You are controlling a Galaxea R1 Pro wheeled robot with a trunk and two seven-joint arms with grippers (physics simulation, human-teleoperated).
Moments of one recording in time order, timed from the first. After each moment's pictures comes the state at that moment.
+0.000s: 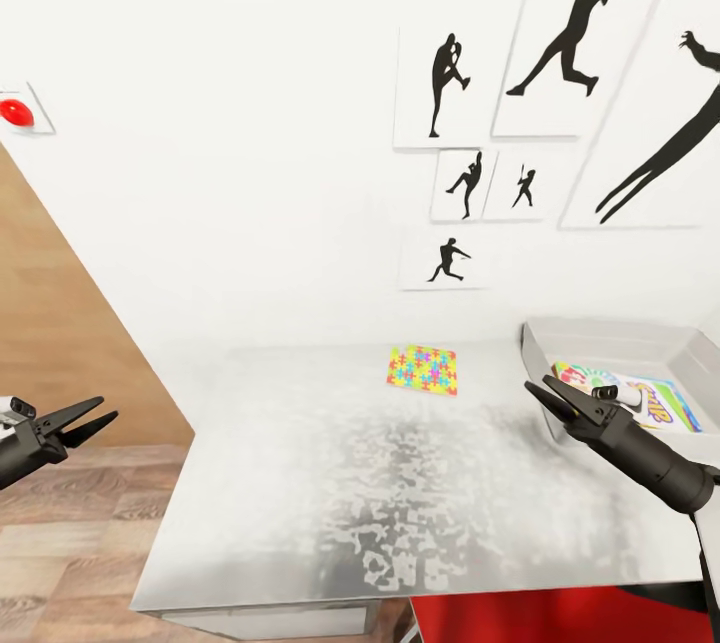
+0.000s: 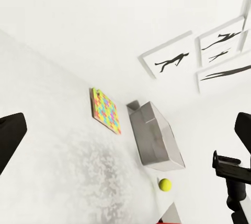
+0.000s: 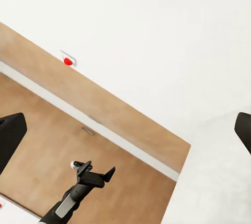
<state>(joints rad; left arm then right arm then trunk) -0.48 0.51 0.58 -0.91 0.36 0.88 -1.45 -0.31 -0.16 -0.50 -1.58 -0.74 1.00 1.06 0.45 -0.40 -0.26</state>
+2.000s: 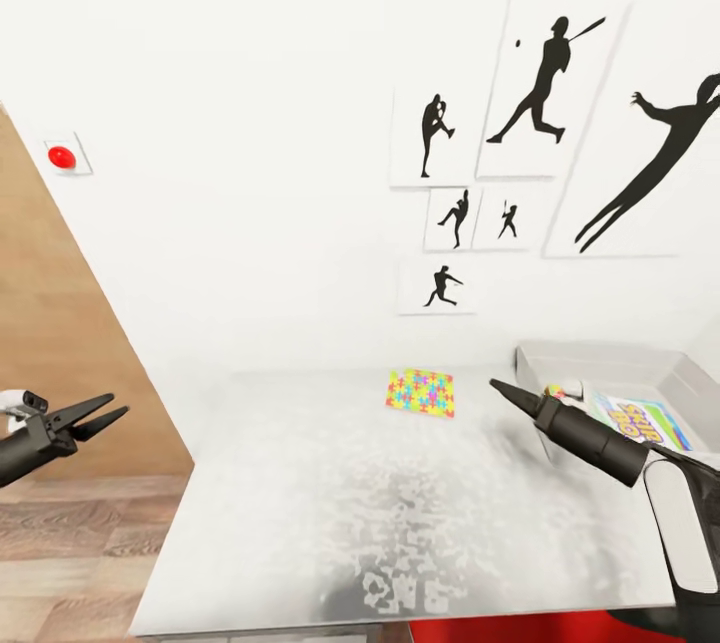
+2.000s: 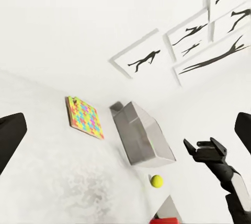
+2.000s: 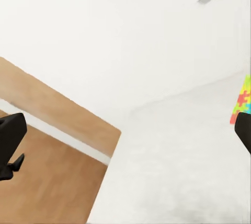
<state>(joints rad) -0.48 0.50 0.54 -0.96 0.37 0.89 -1.45 -0.36 -0.16 -0.36 -1.55 -0.62 0.94 0.73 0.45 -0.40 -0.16</state>
